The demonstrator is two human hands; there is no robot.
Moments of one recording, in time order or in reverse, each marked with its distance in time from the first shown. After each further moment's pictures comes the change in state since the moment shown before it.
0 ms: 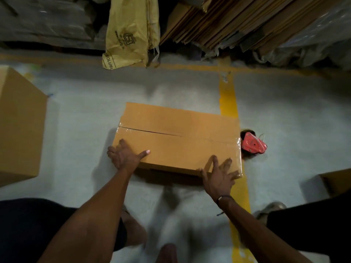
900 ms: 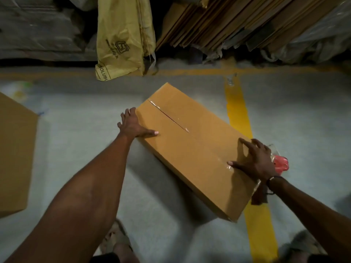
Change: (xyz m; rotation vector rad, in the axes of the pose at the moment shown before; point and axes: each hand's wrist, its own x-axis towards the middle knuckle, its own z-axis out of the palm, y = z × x) left_hand 0.169 0.136 -0.036 0.024 -0.090 0.338; right_hand 0.173 0.048 -0.069 0.247 0.020 -0.251
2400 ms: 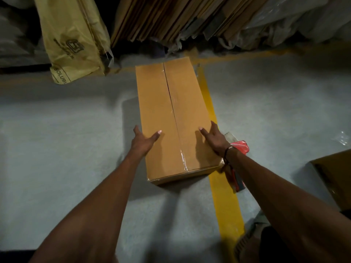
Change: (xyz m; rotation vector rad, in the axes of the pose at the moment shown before) left_hand -0.099 0.122 0.126 -0.526 -0.201 -0.113; right_hand 0.041 0.014 -0.006 0.573 -0.097 0.198
